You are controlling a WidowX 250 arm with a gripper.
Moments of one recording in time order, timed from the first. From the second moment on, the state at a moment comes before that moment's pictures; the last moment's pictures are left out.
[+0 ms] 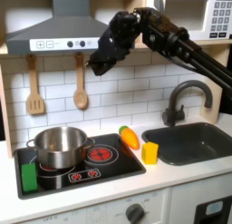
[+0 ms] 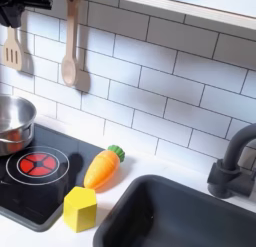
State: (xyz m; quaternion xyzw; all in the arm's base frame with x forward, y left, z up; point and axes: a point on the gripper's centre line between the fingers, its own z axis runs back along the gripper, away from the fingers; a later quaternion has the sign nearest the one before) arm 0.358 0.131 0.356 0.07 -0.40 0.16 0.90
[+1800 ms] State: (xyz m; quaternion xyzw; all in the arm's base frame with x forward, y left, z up) arm 0.397 0.150 0.392 0.09 -0.47 0.18 0.86
